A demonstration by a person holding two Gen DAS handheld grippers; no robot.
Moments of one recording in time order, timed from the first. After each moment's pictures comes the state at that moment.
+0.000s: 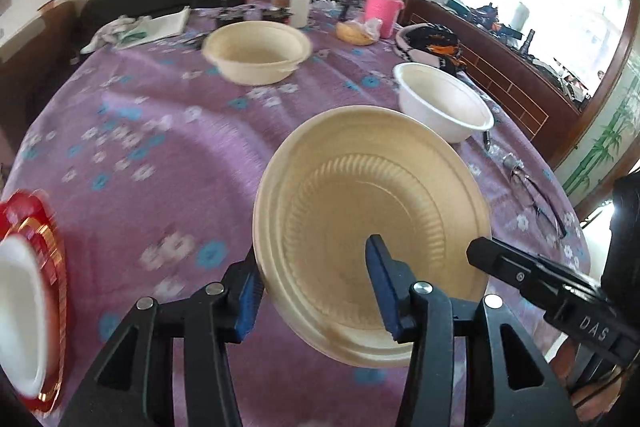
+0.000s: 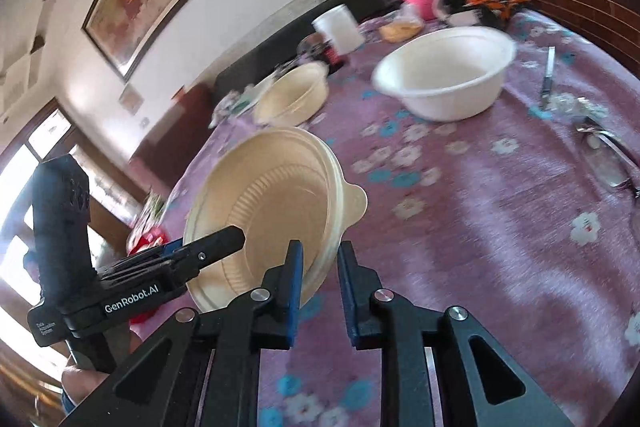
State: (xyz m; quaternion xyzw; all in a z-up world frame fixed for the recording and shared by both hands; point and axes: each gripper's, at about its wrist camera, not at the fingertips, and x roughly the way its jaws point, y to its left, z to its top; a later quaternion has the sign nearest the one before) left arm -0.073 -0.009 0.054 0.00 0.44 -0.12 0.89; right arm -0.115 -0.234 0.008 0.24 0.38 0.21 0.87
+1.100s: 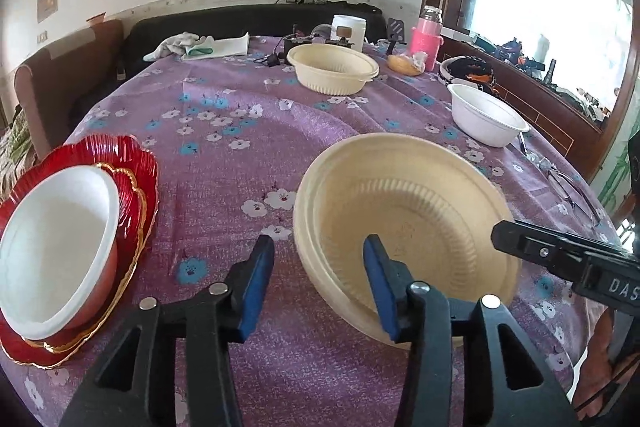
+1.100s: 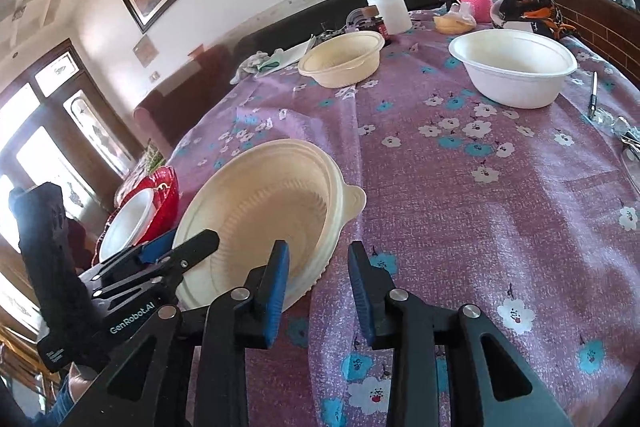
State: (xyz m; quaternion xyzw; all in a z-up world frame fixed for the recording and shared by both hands) left arm -0.124 0.050 0.025 0.00 0.35 -0.06 0.93; right arm -0.134 -0.167 0.001 0.15 0.38 0.23 0.88
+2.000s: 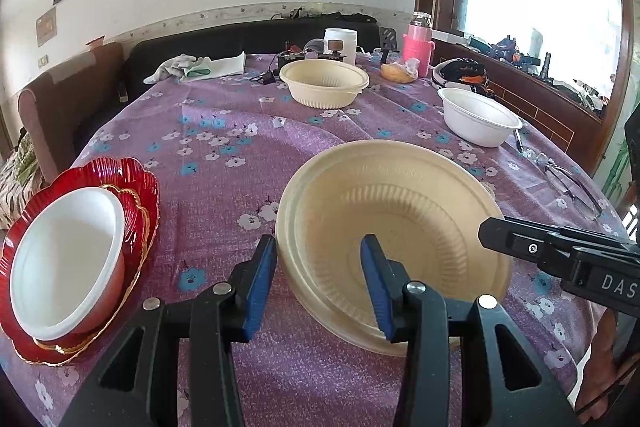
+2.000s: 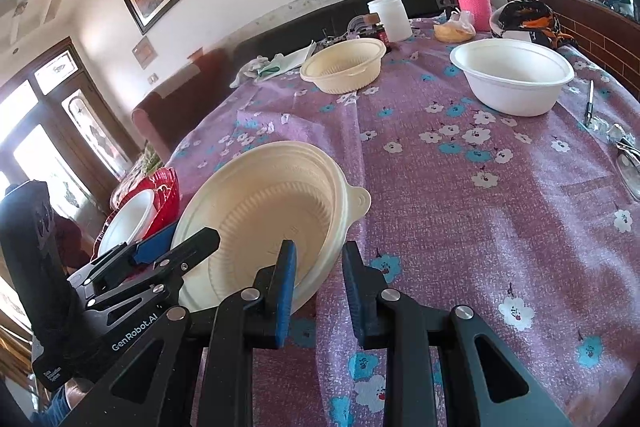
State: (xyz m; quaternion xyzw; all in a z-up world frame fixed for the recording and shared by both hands) left arm -0.132 0.038 0.032 0.02 0.33 -0.06 0.94; right arm -0.142 -0.162 0.007 0.15 0.37 0.22 0.89
